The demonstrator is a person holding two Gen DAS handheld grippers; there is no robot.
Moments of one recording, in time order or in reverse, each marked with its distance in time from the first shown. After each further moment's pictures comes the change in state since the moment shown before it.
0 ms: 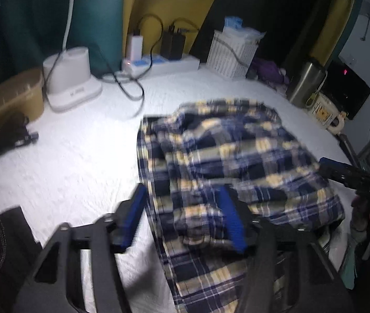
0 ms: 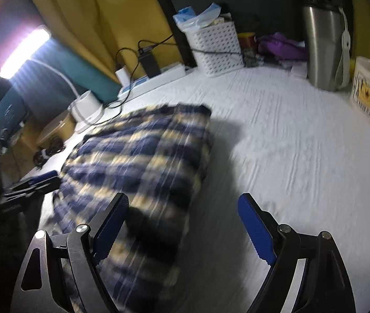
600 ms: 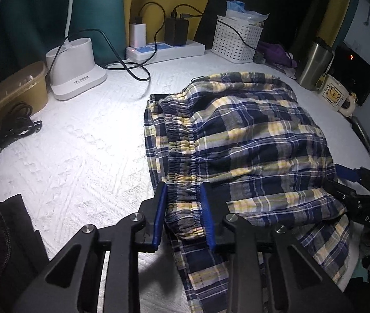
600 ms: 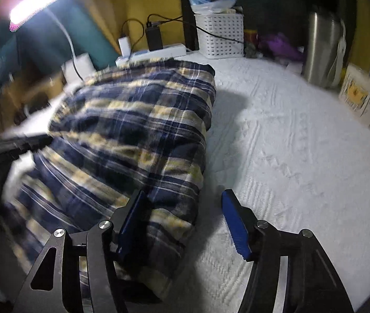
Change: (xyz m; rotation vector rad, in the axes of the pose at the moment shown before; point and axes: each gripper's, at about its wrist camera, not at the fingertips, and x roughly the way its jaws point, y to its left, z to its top) left arm 0.010 -0.001 -0.014 0.053 0.020 0.067; right arm 0.010 0.033 -0.050 -0.171 0.014 -0.204
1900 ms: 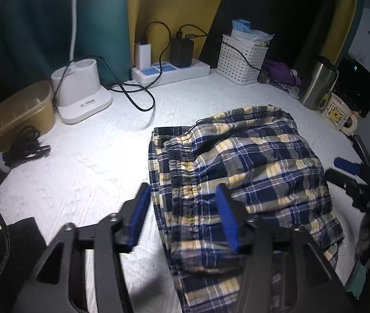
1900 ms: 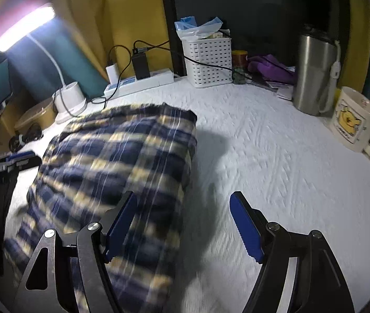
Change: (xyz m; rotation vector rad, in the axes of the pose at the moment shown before) left arm -0.010 -0.003 0.033 -0.031 -0.043 0.022; right arm -0.001 -0.036 0.055 0.061 -0.080 0.026
